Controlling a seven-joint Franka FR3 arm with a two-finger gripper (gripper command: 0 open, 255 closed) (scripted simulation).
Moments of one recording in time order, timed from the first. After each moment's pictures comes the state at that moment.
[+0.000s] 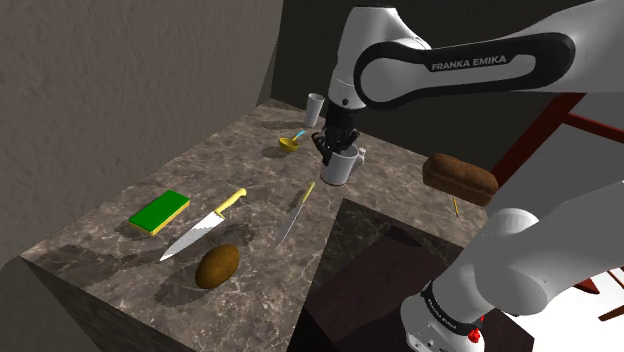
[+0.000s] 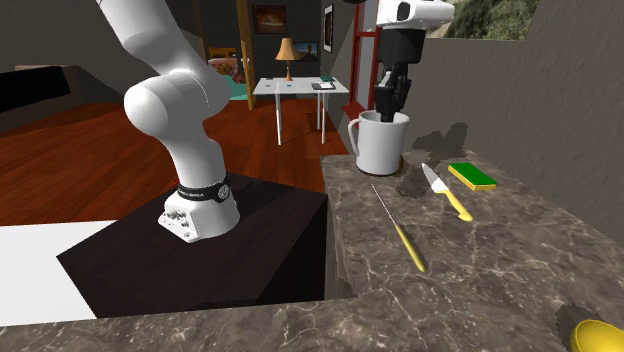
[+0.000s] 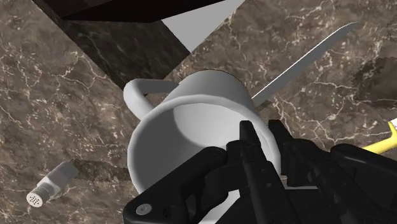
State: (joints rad) arm 0.14 -0.36 0.09 -2.37 -0.04 2.00 0.45
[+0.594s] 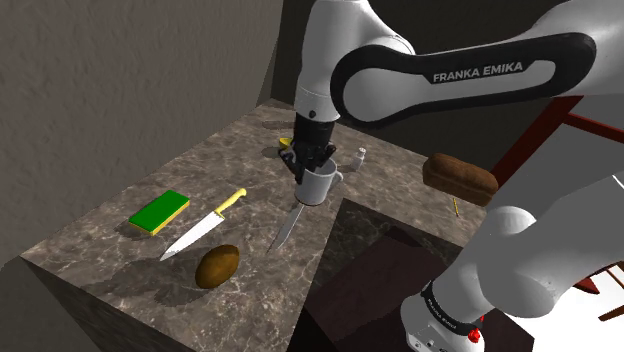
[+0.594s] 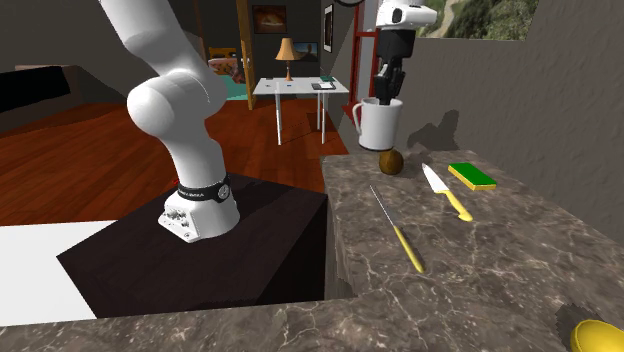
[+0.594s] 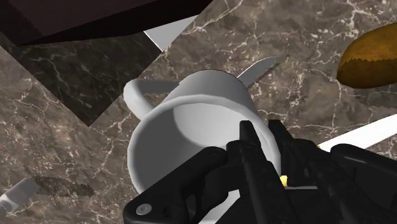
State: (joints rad) arm 0.23 -0.31 0.24 -2.31 0.01 1.98 0.67
